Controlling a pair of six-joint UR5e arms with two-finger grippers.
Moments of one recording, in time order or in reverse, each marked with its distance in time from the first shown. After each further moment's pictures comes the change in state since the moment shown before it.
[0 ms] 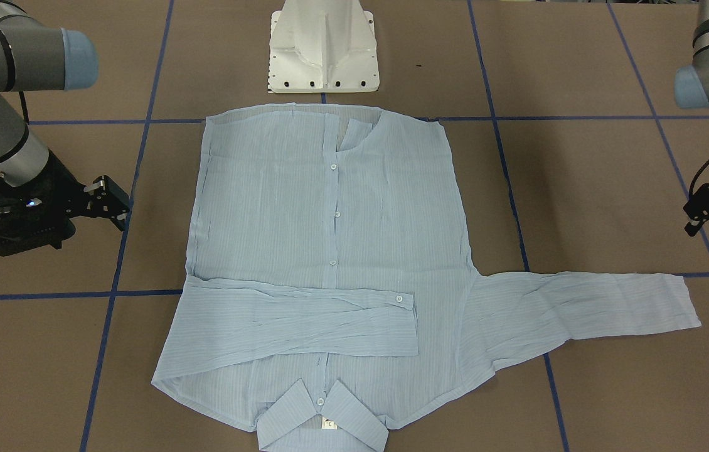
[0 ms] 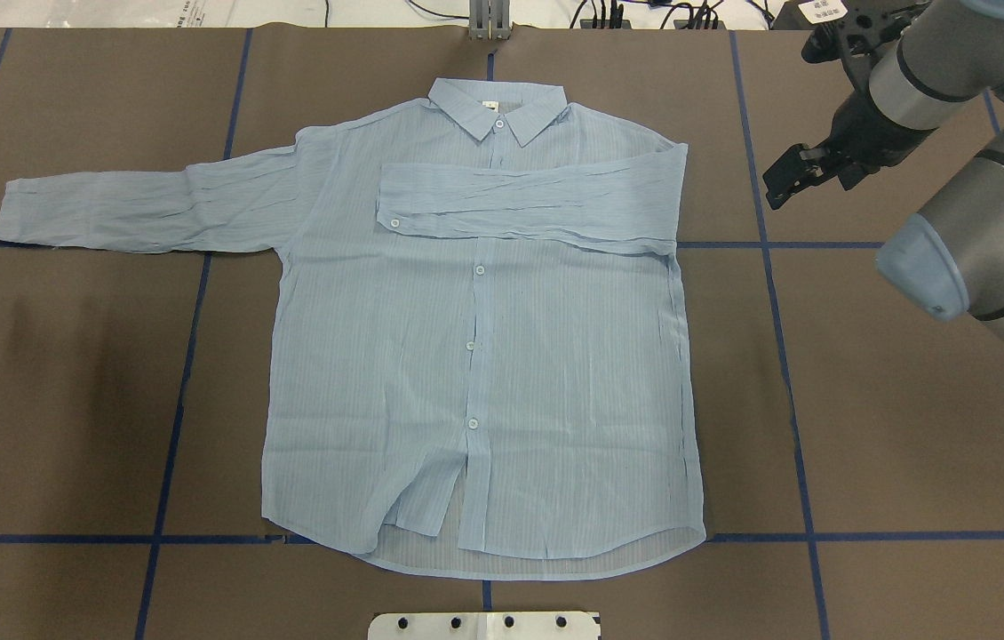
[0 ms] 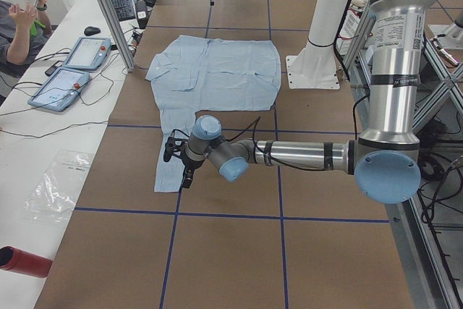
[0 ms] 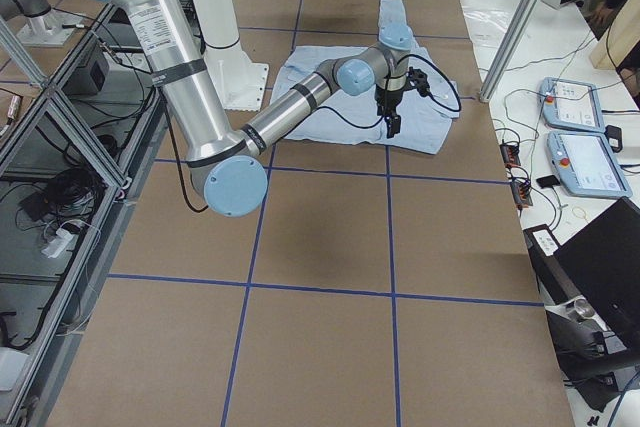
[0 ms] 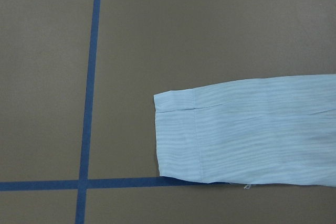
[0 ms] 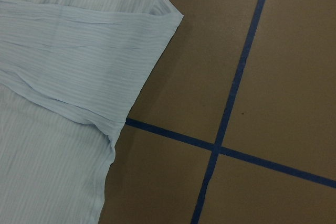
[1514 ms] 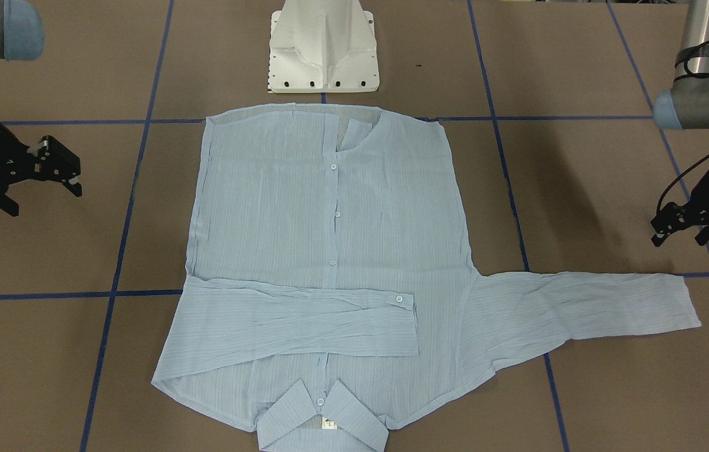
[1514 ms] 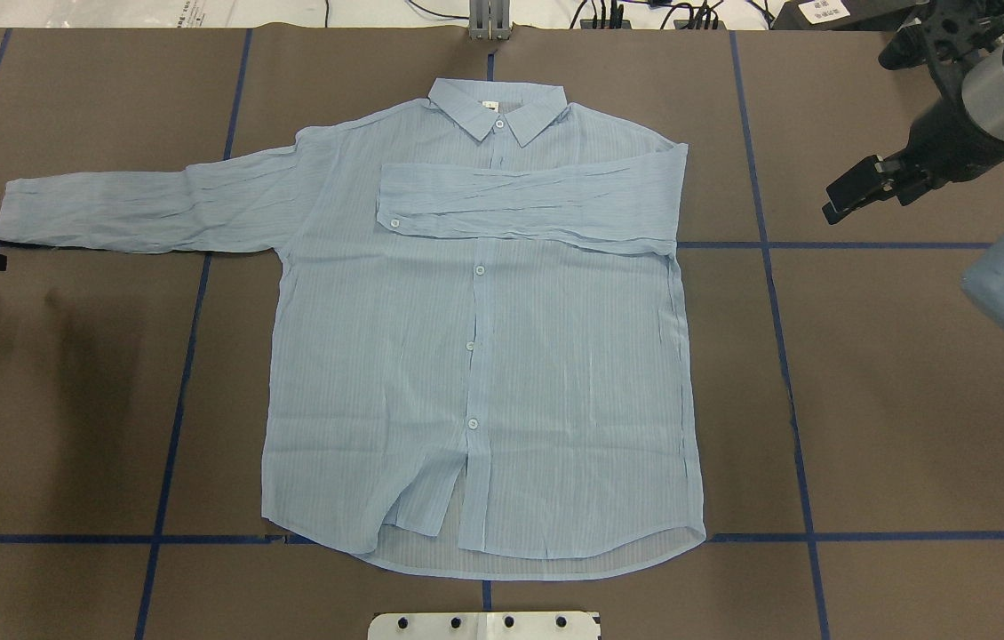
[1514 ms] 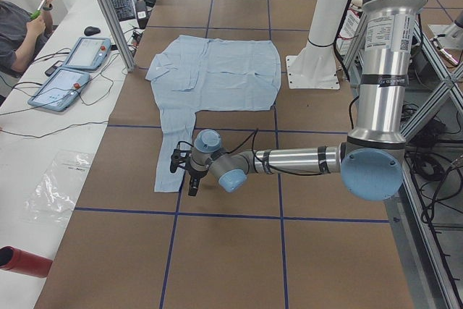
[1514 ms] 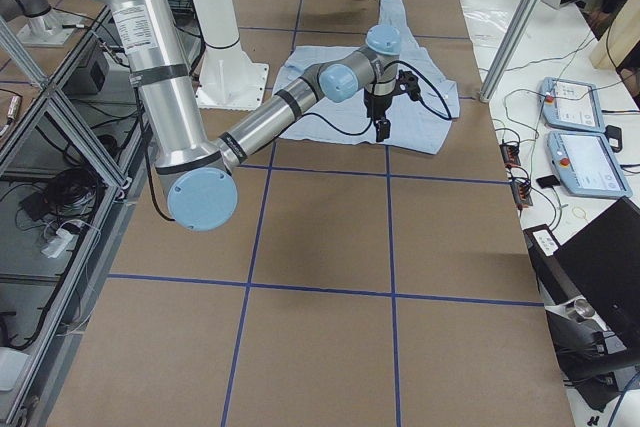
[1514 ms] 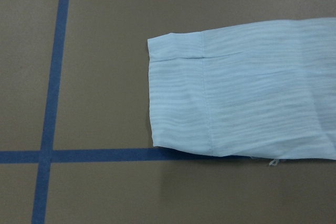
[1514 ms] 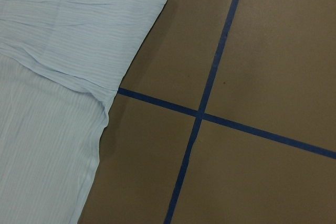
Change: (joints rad) left arm 0.087 -0.044 0.129 -0.056 0.003 -0.023; right arm 0.050 -0.115 0.123 -0.002 0.056 -0.031
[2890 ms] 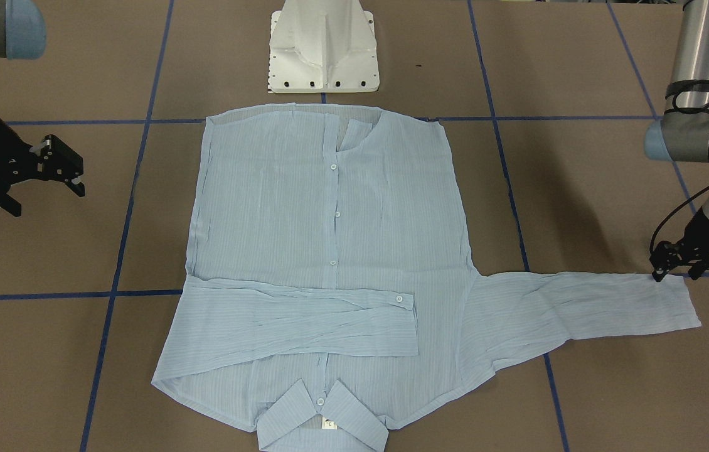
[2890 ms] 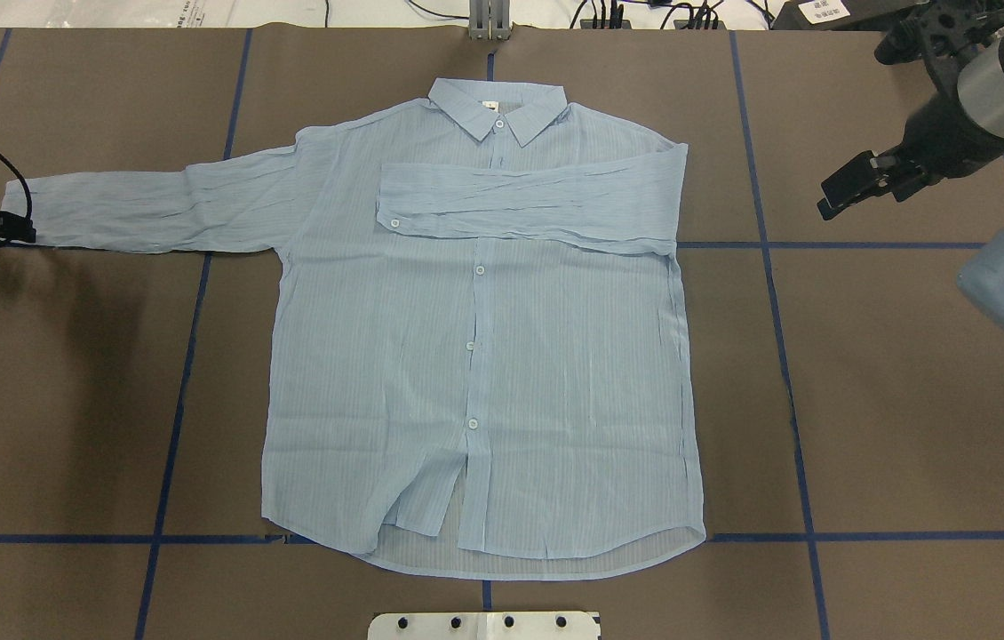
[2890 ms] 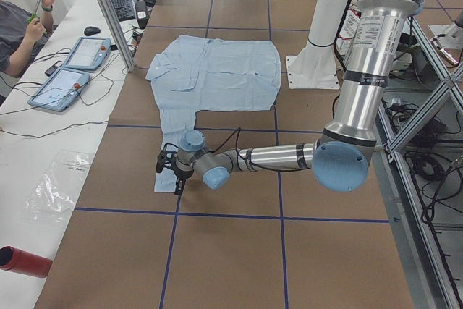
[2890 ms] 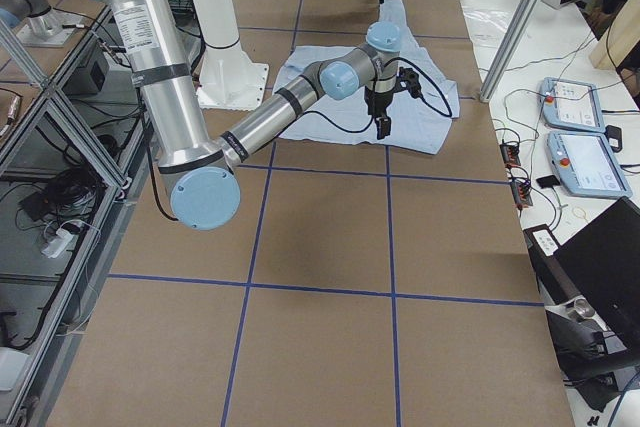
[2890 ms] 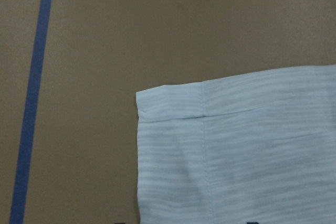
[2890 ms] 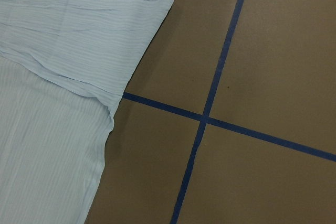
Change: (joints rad) left arm 0.002 -0.136 0.169 0.003 0.053 0.019; right arm -0.001 0.011 0.002 0.000 -0.002 0.011
